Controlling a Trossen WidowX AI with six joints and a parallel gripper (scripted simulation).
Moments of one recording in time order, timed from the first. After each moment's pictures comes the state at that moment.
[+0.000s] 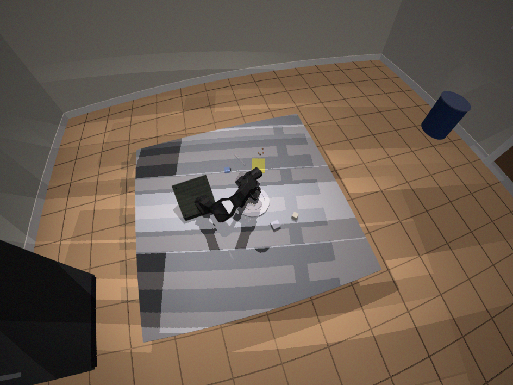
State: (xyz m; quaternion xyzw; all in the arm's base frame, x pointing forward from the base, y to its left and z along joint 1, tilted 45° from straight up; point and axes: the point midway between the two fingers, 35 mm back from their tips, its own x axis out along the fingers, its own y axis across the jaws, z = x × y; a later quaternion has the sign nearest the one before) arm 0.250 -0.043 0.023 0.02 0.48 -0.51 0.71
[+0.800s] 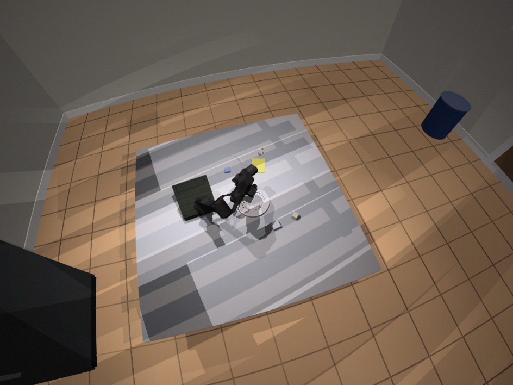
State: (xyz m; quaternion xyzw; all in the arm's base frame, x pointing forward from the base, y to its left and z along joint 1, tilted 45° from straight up) arm 0.240 -0.027 -0.002 0.02 0.48 -0.50 0.72
